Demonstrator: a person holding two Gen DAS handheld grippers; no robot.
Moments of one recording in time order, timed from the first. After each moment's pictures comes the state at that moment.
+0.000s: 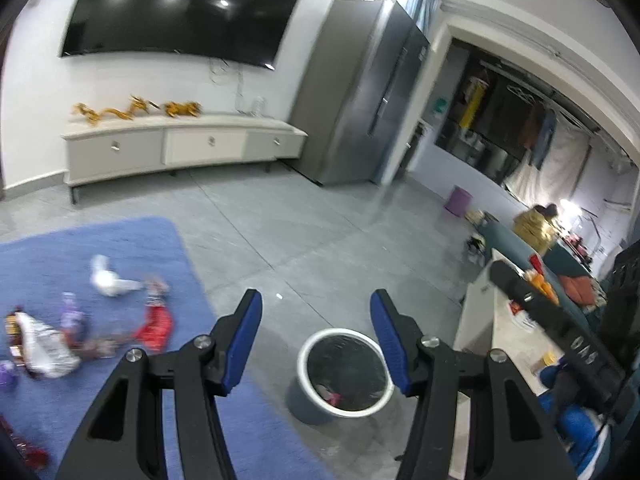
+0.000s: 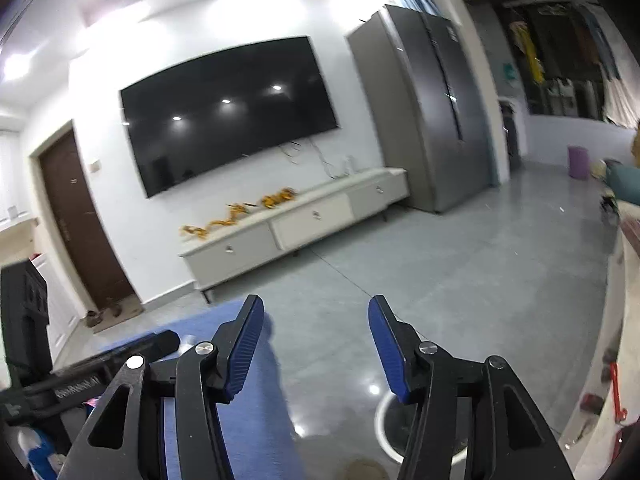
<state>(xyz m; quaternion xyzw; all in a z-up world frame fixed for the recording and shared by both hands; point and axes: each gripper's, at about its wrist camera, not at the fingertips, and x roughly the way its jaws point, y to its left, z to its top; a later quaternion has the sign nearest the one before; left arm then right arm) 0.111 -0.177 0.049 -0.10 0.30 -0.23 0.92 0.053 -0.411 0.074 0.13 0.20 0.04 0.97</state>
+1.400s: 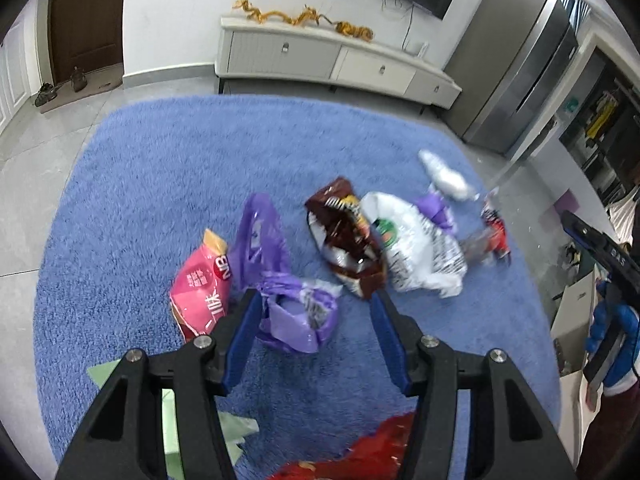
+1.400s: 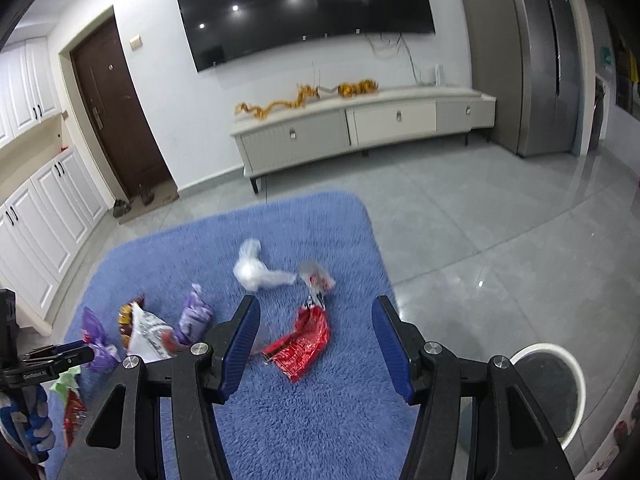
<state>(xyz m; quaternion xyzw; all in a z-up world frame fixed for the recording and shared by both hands) 0.138 0.160 -0.109 -0.13 0.47 -0.04 0.87 0.217 -0.215 -0.047 0.05 0.38 0.16 0.91</state>
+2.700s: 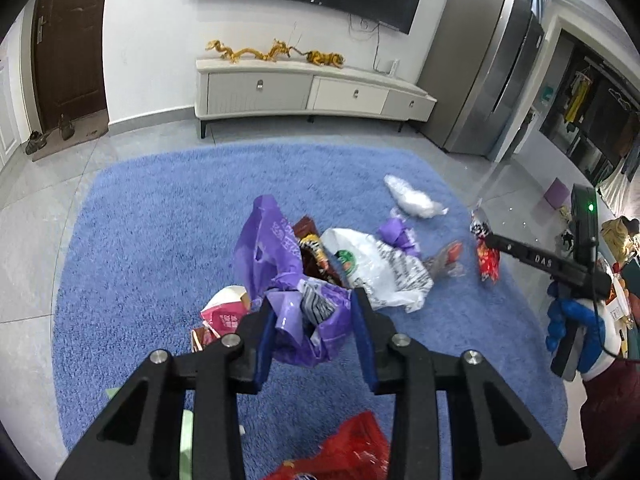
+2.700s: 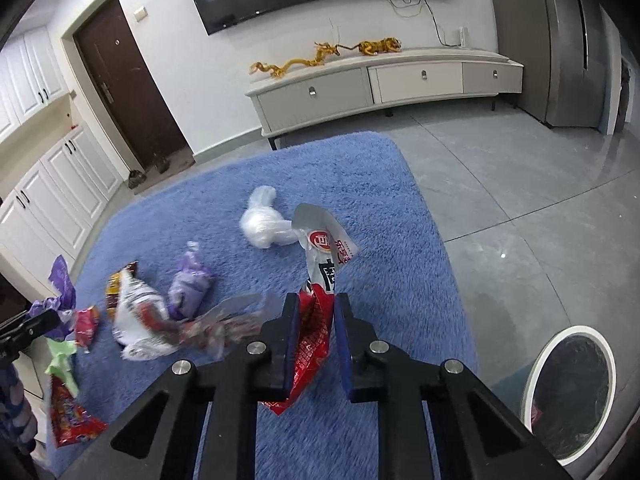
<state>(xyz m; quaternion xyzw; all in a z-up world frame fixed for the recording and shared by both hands) 0.117 0.139 -0.062 -0.09 0.40 -0.06 0.91 0.227 -0.188 -0.090 0.06 0.43 0.20 0.88</state>
